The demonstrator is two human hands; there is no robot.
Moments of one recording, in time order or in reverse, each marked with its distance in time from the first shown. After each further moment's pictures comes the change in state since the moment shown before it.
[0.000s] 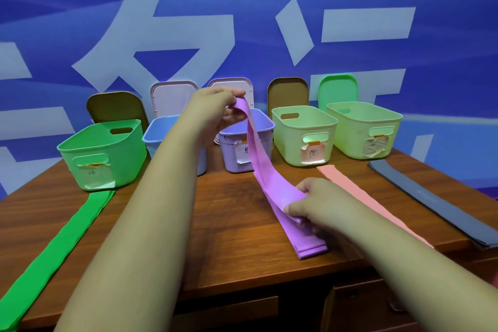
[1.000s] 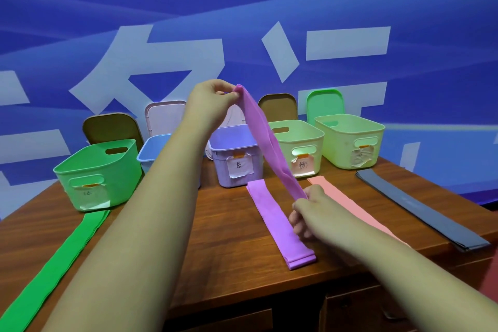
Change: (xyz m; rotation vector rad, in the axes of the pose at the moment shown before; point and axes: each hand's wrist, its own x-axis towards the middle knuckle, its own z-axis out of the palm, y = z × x) left_hand 0.015 0.037 0.026 0.503 0.160 0.257; right_hand -0.007 0.021 -0.008 0.277 0.039 -0.050
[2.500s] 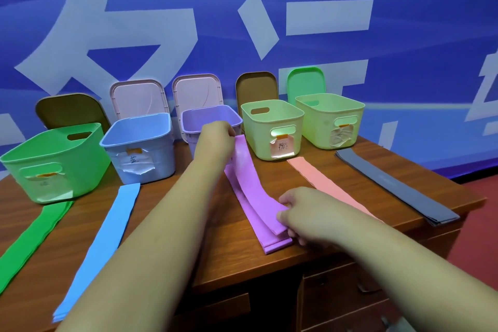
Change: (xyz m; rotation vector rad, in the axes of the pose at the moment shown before) left_hand -0.024 -0.106 0.107 0.607 -0.146 0.028; right_hand -0.023 -0.006 -0.016 -0.430 -0.154 0.133
